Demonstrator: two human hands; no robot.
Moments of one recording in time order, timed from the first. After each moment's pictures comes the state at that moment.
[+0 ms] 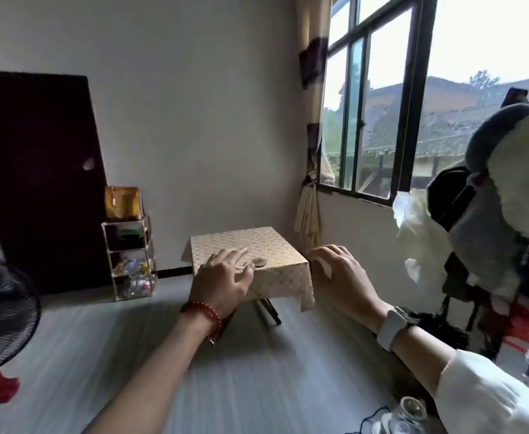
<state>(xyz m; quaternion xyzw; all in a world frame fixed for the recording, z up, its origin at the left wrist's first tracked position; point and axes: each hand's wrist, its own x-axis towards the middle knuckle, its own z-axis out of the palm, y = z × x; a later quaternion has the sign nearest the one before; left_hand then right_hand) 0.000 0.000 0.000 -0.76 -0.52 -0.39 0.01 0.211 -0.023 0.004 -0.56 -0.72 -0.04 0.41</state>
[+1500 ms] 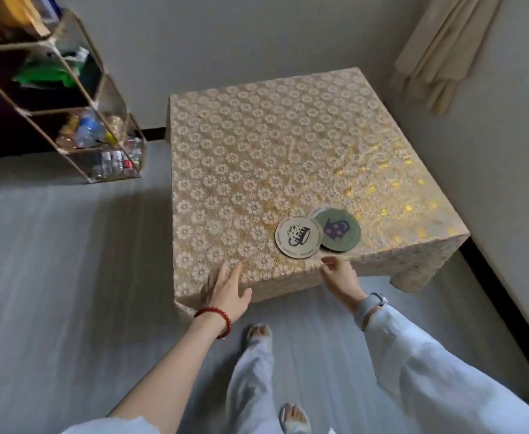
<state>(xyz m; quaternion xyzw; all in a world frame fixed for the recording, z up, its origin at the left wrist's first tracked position) -0.115 0.985 -0.398 -0.61 -0.72 -0.04 -0.34 0.108 1.018 -0.373 -0.74 -0.50 0.42 0.15</state>
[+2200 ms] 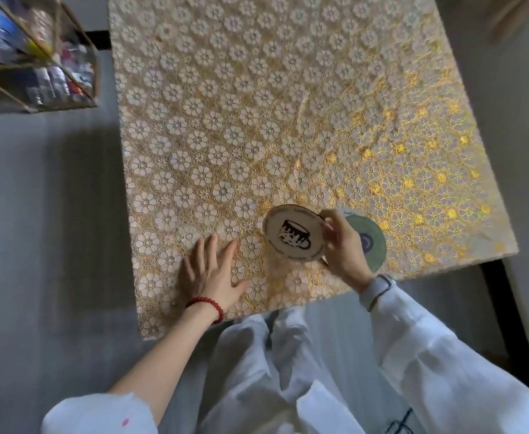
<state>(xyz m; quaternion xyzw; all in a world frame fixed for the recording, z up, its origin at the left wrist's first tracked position) -0.121 1.114 -0.491 -0.63 -0.72 0.05 -0.28 0.100 1.174 -0.416 -0.68 -0.55 0.44 0.21</state>
